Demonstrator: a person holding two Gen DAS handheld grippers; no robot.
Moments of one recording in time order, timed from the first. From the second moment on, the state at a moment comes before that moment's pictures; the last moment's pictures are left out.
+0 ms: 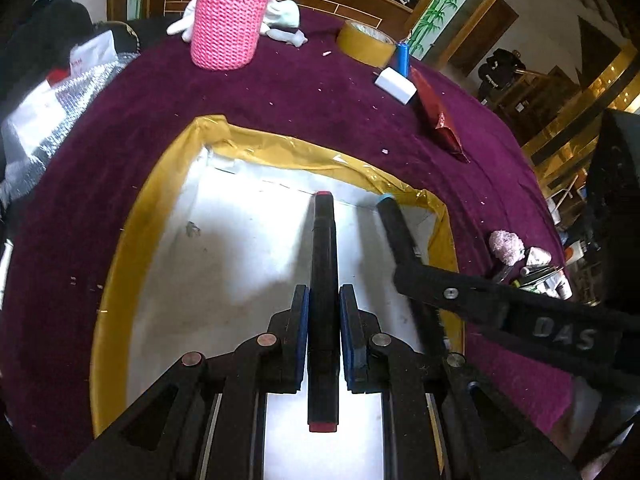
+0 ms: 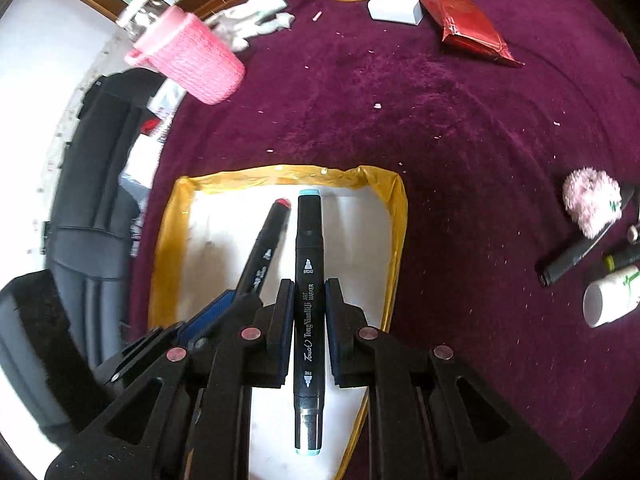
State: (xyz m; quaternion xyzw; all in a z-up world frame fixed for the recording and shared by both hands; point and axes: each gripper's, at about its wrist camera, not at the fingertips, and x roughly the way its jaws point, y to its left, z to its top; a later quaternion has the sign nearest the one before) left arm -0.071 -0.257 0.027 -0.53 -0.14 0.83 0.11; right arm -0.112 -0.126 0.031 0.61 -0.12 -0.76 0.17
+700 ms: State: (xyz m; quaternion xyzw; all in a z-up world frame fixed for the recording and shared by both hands) left arm -0.058 -0.271 0.043 -0.50 -0.21 0.83 0.11; right arm -0.086 -0.104 0.082 0.57 -0.08 -0.81 0.12
